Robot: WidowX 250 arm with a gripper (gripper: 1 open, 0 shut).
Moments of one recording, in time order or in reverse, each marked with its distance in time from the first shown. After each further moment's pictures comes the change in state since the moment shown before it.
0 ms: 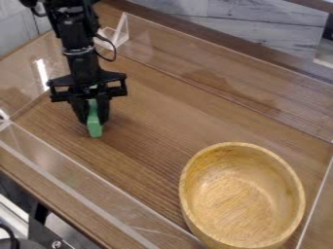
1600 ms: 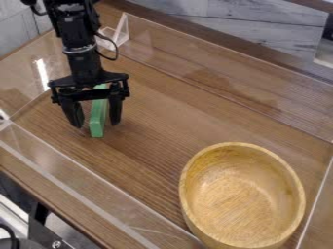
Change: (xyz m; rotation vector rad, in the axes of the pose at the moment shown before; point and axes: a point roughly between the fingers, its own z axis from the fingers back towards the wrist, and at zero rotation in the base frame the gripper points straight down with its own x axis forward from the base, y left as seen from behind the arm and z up) arm -0.007 -0.001 0.002 -0.020 0.041 -0.024
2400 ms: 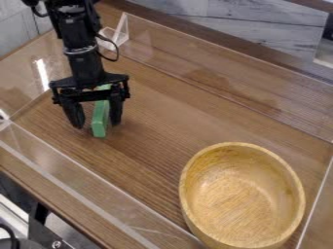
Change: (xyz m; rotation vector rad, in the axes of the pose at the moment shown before) arm -0.003 0.001 0.000 -0.007 0.035 -0.010
